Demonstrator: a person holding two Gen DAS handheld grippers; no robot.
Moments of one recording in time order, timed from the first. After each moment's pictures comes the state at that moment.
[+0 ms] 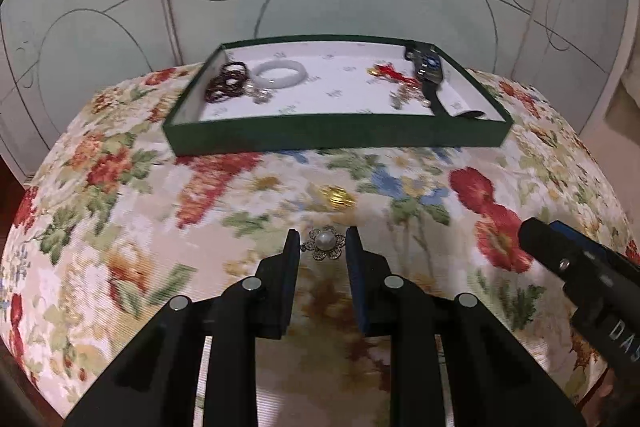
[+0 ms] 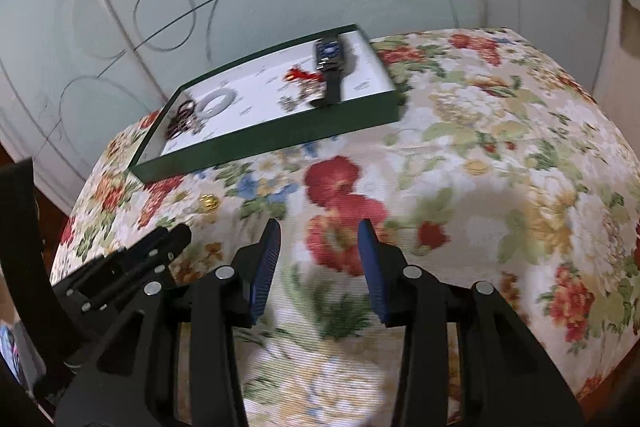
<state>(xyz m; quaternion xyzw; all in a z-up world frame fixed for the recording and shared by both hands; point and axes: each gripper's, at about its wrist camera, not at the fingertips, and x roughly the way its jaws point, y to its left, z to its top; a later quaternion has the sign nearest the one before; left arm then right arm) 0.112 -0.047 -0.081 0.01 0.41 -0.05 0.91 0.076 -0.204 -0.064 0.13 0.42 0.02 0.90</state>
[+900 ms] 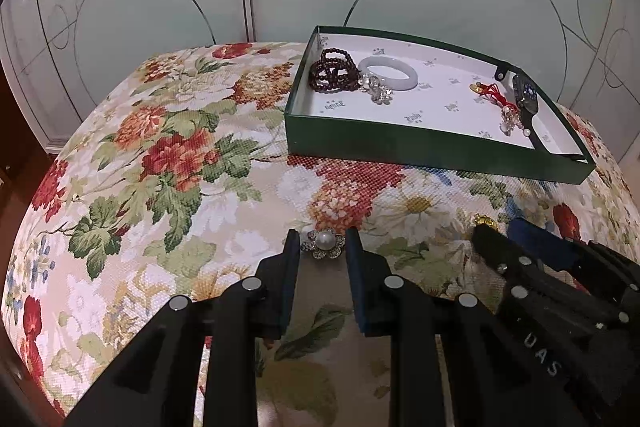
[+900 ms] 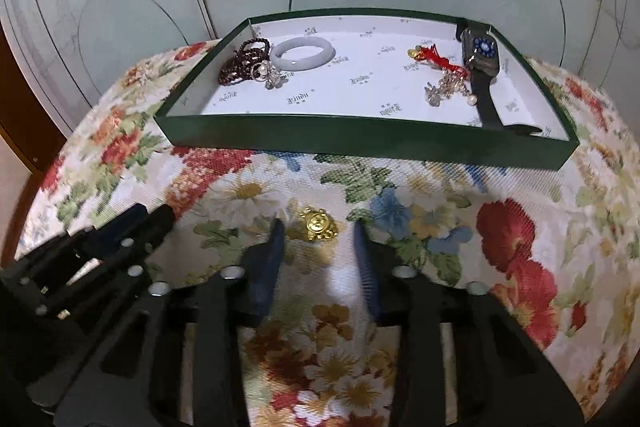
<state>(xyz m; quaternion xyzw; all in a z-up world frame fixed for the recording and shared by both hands) 0.143 0.033 -0.092 -0.02 0.43 0.01 0.90 0.148 -0.091 -0.095 0.01 0.46 0.09 0.88</state>
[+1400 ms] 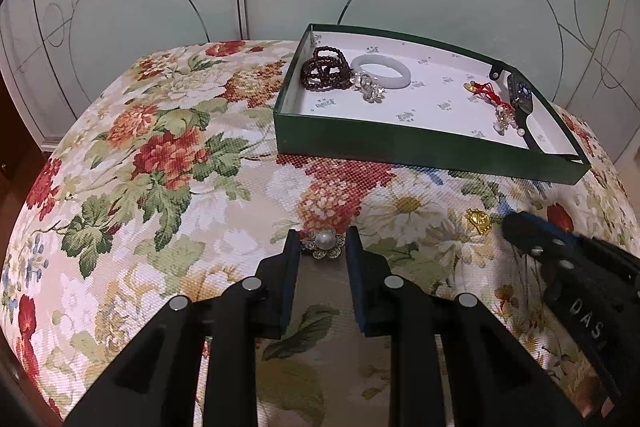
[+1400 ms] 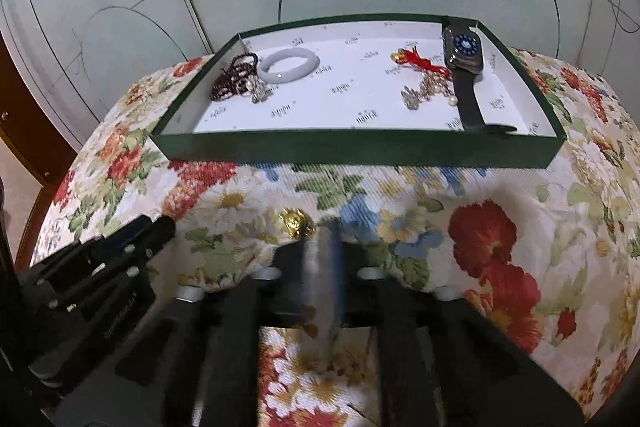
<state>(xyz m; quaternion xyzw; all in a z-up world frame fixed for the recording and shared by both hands) 0.143 0.032 -0.094 -0.03 0.43 0.01 0.90 0.151 -0.117 -0.087 0.05 0.45 0.10 0.89</state>
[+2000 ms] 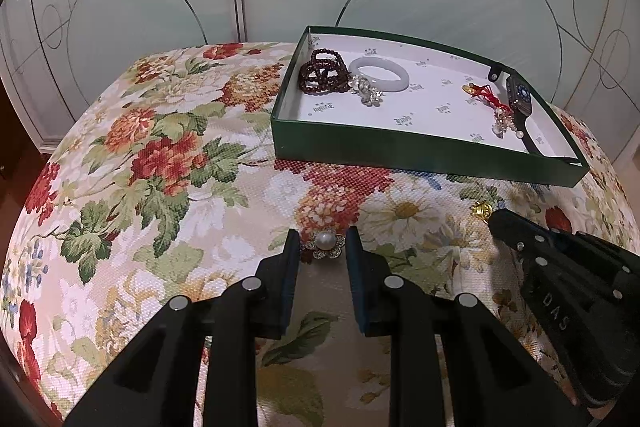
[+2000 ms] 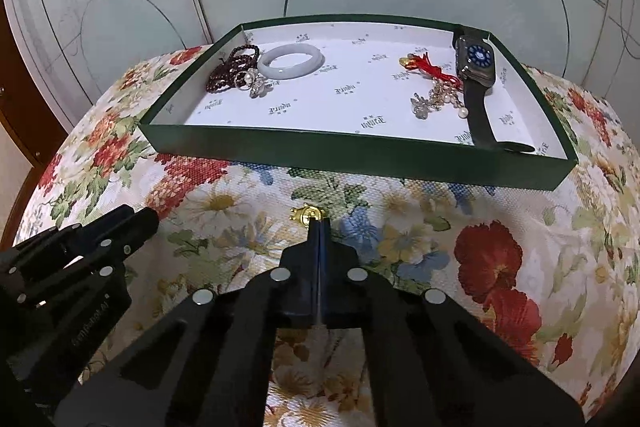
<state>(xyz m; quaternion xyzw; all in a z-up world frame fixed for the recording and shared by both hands) 0.146 0.031 -0.093 -0.03 0.43 0.00 0.90 0.159 -0.111 -0.098 0.01 0.45 0.10 0.89</state>
